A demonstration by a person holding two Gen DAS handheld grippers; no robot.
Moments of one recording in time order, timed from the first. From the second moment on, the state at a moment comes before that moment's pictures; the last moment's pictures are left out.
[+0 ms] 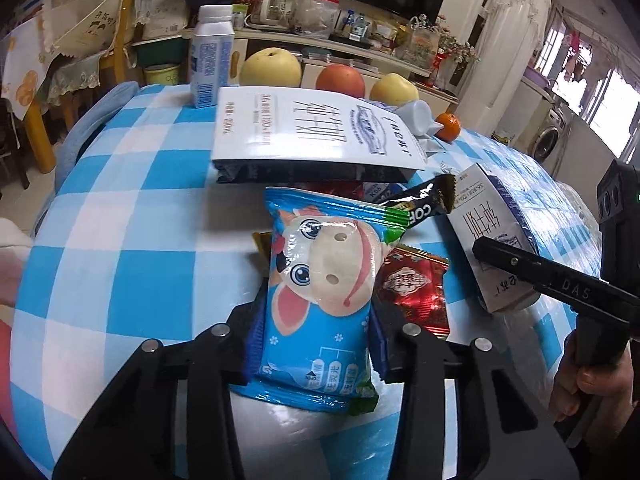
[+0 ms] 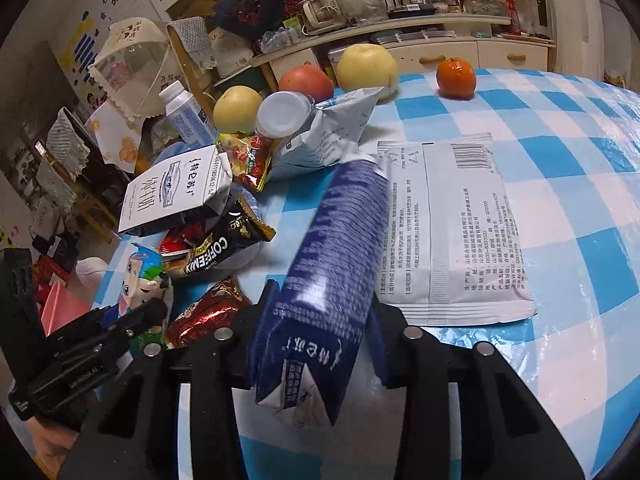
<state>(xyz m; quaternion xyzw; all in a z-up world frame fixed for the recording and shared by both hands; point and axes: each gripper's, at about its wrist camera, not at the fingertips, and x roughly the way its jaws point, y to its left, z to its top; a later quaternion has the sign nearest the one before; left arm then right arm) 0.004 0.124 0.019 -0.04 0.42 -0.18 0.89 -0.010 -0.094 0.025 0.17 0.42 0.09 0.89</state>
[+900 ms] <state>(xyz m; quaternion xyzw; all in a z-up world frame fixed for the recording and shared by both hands) -0.061 0.303 0.103 -0.14 0.30 -0.03 0.94 -0.061 0.053 0.124 0.20 0.35 0.30 0.87</state>
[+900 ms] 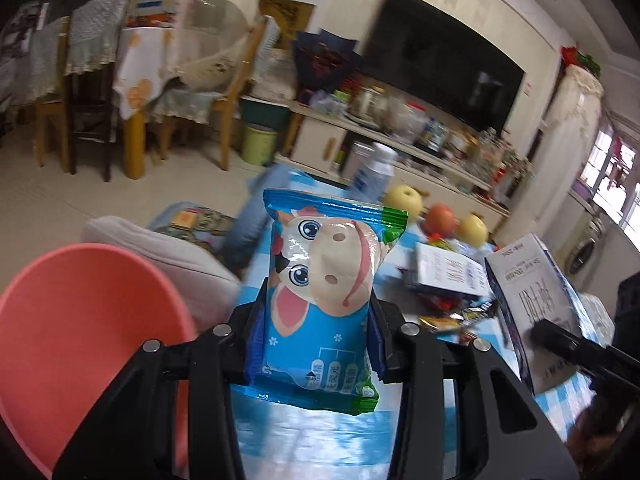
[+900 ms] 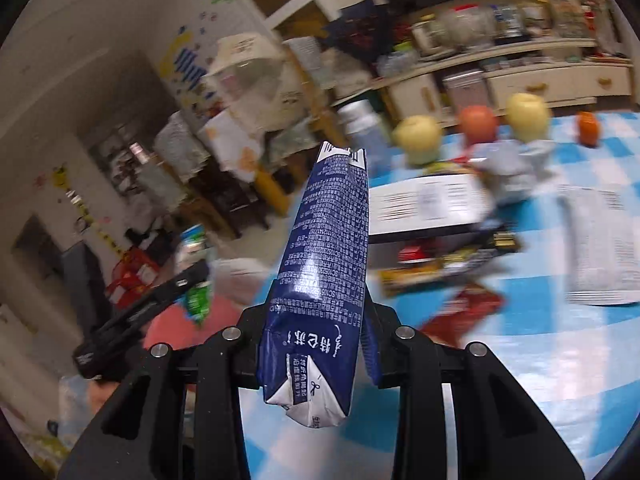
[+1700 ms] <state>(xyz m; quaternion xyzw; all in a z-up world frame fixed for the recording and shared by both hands) -0.107 0.467 0.101 -0.24 0.22 0.23 0.91 -0.067 0.271 0.115 0.13 0.40 0.34 0.84</state>
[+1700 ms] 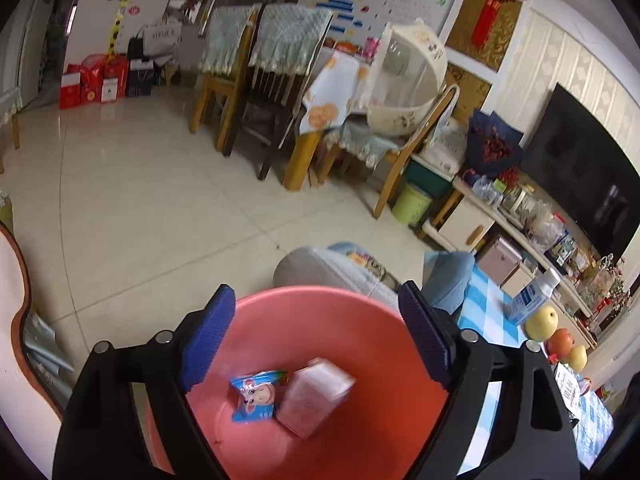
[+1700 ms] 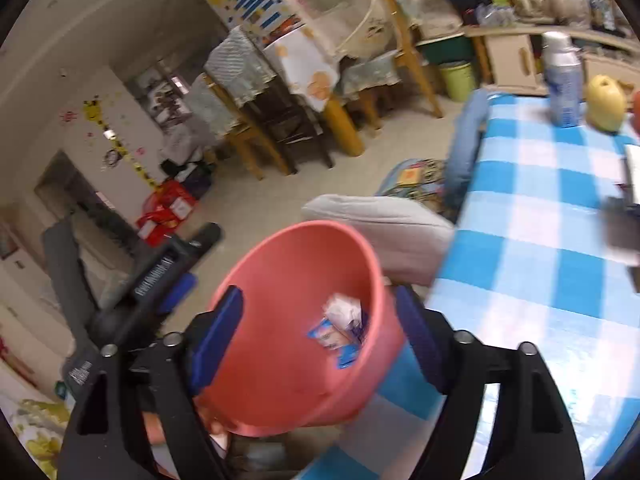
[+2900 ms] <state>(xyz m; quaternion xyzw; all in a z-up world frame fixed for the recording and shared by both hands) -0.066 0.240 0.117 -0.02 0.22 0.01 0.97 -0.105 0.043 0.116 0.05 0.31 0.10 0.94</state>
